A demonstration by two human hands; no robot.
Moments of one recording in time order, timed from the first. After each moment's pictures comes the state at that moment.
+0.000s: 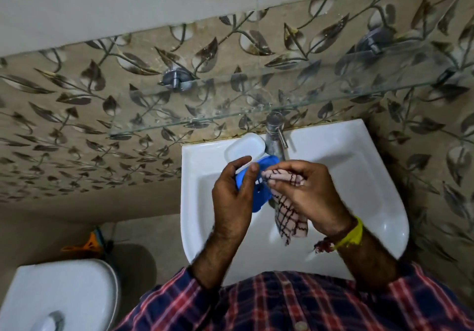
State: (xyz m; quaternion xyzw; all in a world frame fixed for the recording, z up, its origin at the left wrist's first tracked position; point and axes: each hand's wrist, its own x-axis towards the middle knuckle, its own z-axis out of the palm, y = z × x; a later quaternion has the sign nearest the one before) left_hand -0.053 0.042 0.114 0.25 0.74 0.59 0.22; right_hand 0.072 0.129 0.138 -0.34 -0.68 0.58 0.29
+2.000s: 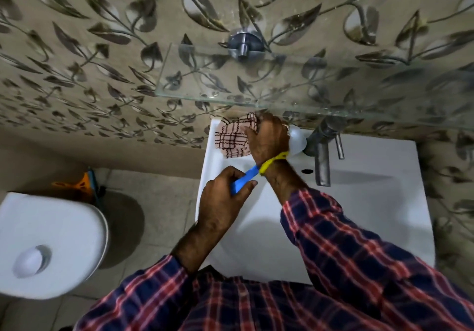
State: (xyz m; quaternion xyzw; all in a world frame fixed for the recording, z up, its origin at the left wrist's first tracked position) left_hand -0.137 -0.005 0.067 0.27 0.86 0.38 0.23; right_hand -0.143 0.160 0.062 -0.48 -0.83 0.27 0.09
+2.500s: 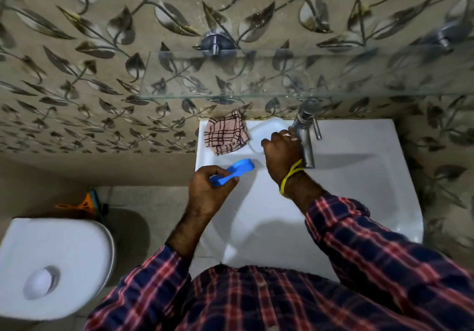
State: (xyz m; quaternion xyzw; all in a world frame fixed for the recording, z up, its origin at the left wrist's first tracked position) left_hand -0.145 -0.016 0.046 0.21 0.84 0.44 0.22; right_hand -0.053 0.163 0.047 -0.34 -0.94 0.02 -0.06
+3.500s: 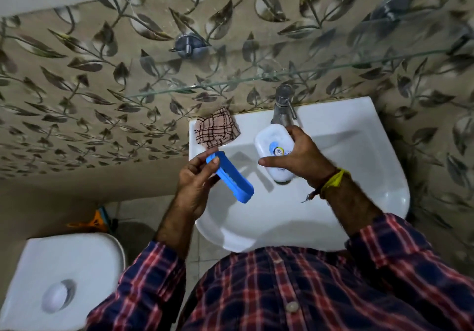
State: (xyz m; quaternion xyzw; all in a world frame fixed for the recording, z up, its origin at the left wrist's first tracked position) left_hand -0.133 -0.031 0.069 0.14 0.58 0.68 0.43; right_hand 0.049 0.136 0.101 -0.42 -0.66 0.60 0.17
